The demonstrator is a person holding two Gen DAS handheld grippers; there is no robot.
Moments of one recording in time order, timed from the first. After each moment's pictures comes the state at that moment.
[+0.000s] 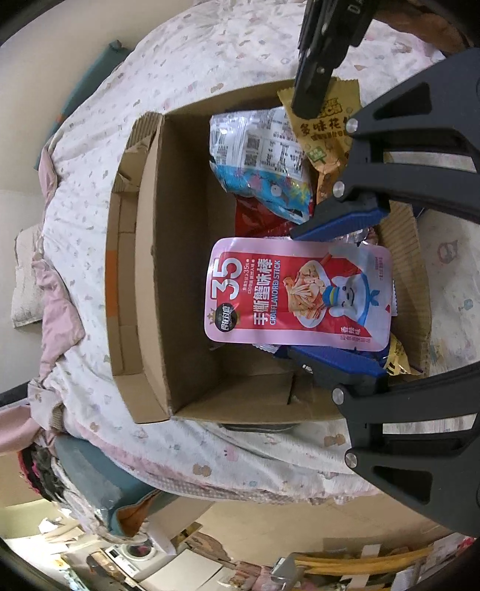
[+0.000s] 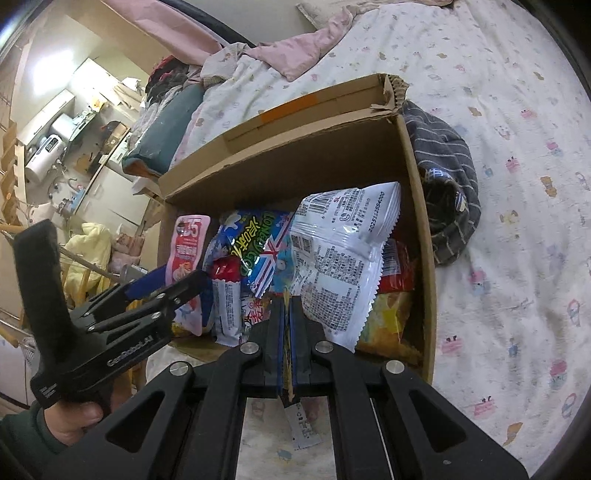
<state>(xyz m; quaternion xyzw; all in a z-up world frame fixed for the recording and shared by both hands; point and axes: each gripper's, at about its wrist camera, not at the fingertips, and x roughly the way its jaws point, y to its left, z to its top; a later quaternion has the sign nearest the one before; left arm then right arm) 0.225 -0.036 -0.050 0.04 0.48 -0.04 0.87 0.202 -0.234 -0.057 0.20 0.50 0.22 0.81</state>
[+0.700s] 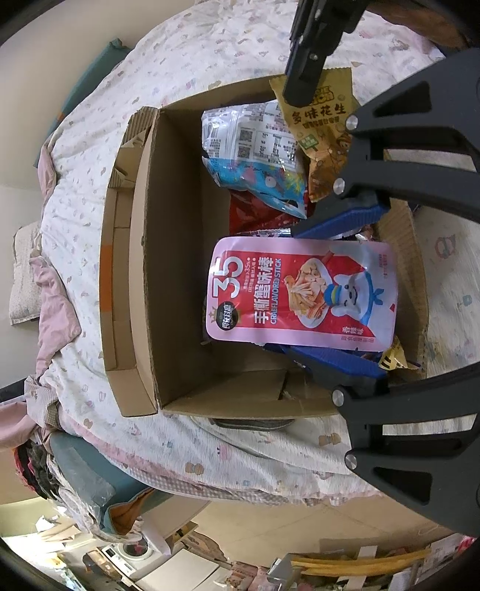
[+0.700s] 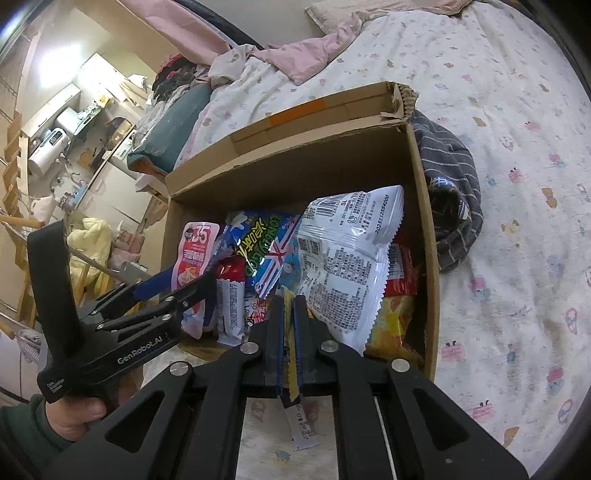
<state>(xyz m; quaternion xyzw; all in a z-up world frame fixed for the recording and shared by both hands) 0.220 -0.032 -0.053 0.04 0.49 -0.04 0.87 0.202 -0.232 -0.052 0.19 0.49 0.23 0.82</state>
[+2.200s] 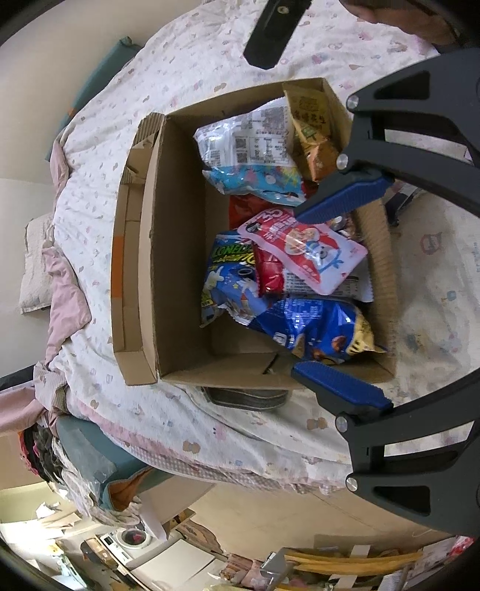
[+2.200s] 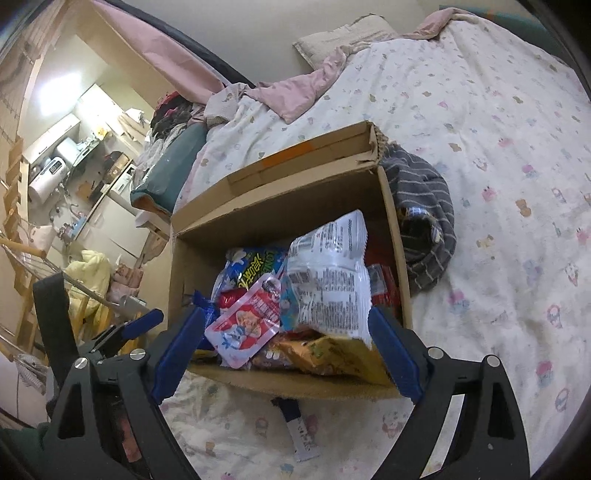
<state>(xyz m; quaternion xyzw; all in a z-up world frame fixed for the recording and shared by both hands) 0.192 -0.022 -0.039 0.03 0.47 -0.02 0.88 0.182 -0.253 -0.030 0.22 0.43 0.20 0.85</state>
